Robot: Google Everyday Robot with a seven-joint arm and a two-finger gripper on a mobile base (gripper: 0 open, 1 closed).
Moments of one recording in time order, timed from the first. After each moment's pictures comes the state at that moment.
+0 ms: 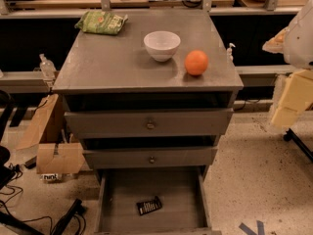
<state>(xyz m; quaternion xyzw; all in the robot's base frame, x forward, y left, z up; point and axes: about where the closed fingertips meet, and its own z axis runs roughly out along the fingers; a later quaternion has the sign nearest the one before) 0.438 -0.216 0.977 -0.60 0.78 -0.04 0.16</state>
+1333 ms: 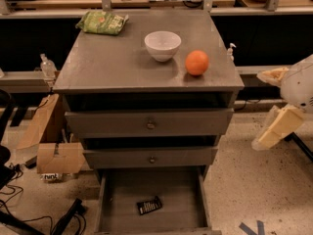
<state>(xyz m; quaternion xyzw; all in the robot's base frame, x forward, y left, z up) 0.463 -0.230 0.895 -0.58 0.77 0.06 0.27</state>
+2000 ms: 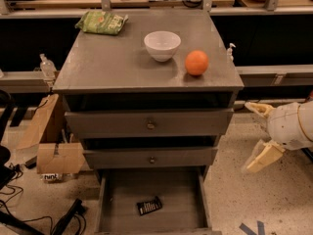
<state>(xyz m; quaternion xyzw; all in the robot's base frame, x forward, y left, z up) 0.473 -0.243 0.788 -0.58 0.73 0.10 0.33</state>
